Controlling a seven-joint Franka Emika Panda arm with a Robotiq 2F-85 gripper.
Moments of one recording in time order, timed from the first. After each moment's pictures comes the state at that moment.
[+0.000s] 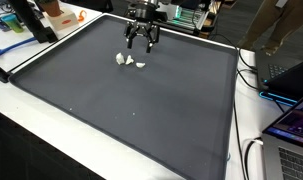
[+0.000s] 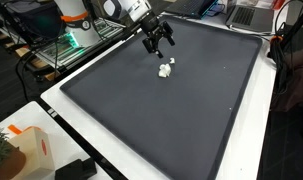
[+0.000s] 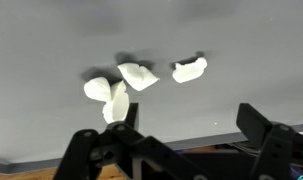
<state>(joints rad) 0.04 0.31 0.12 -2.75 0.06 3.76 0.13</state>
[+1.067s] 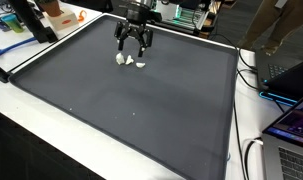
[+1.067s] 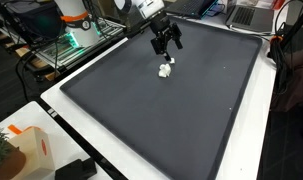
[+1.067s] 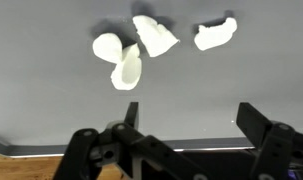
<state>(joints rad) 0.18 0.28 0.01 -2.60 0.28 3.52 -0.09</state>
